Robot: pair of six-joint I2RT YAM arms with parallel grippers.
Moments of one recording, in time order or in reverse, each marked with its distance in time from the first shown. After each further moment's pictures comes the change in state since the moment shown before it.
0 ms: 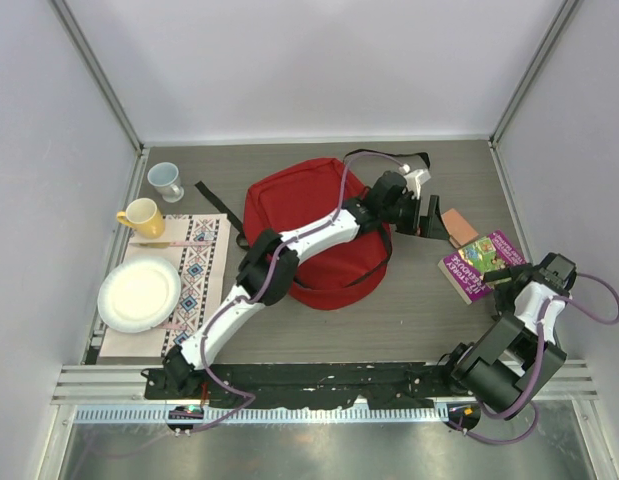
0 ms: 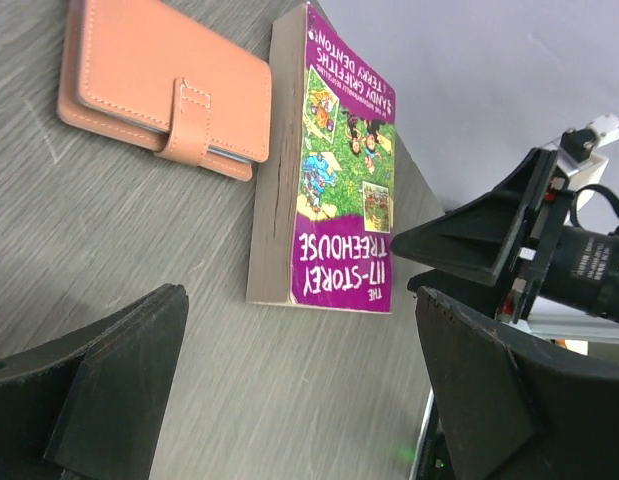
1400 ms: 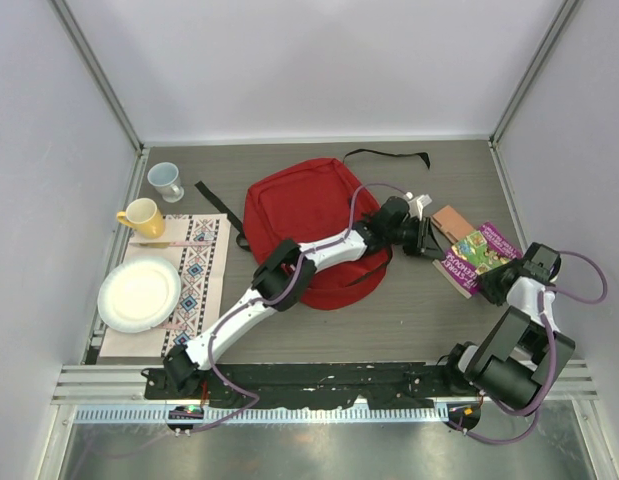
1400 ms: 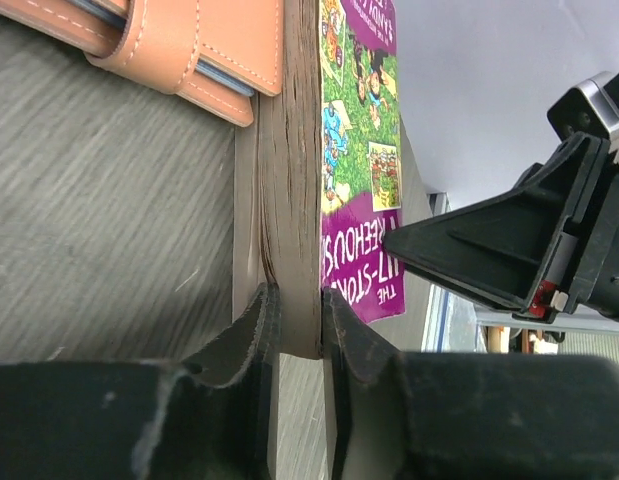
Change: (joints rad) left arm -0.047 0.240 0.076 0.234 0.110 -0.240; right arm 0.132 0.069 -0.036 0.213 -0.069 -0.066
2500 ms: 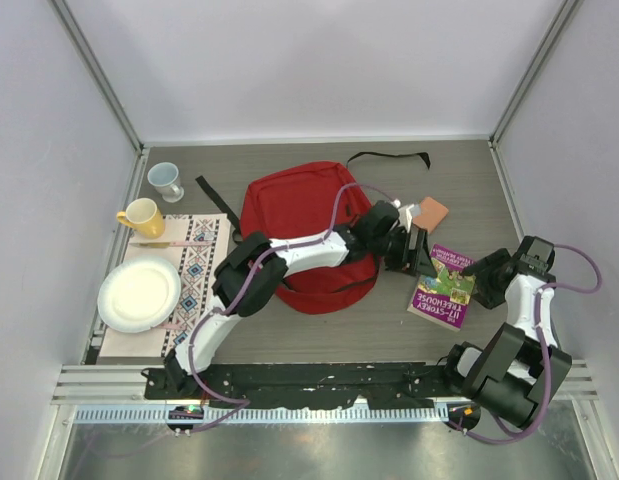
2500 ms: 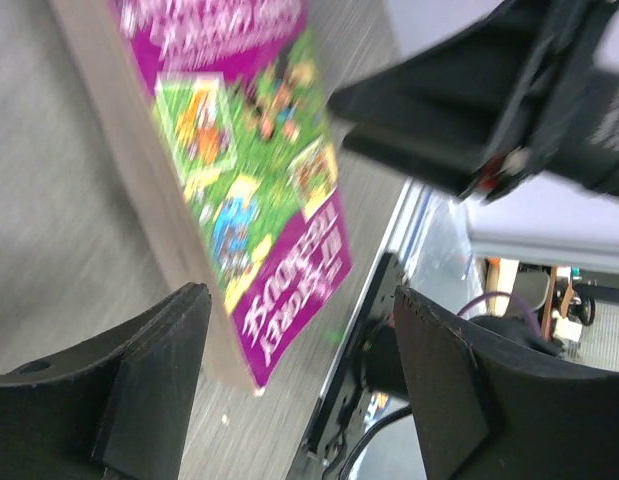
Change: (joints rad) left arm -0.037 -0.529 -0.672 -0.070 -0.061 0.082; right arm 0.082 -0.087 0.074 -0.226 -0.035 0.009
